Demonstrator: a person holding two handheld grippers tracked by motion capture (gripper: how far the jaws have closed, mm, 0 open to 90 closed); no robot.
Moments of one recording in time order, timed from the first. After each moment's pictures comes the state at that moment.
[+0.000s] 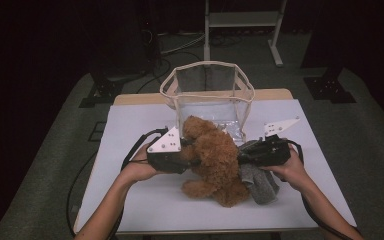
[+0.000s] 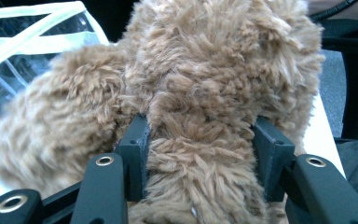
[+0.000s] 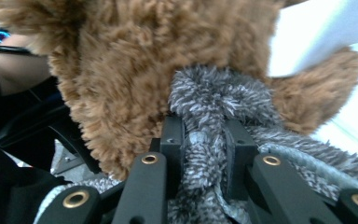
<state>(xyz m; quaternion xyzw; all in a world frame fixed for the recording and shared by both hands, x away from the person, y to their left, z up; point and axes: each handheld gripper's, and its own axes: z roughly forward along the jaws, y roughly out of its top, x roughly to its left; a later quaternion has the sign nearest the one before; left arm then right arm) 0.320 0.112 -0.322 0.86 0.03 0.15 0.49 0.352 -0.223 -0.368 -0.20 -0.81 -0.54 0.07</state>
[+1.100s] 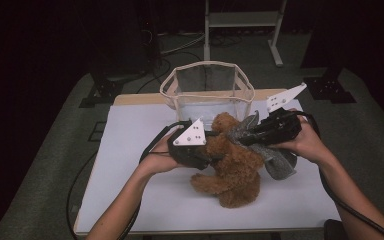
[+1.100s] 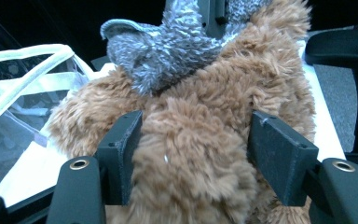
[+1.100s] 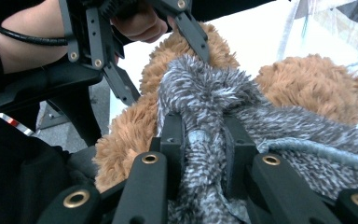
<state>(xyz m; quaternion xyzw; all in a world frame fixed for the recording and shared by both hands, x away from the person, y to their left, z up) 0.325 0.064 -0.300 0.86 0.01 0.16 0.48 0.364 -0.219 -0.278 -0.14 -0.87 -0.47 0.04</state>
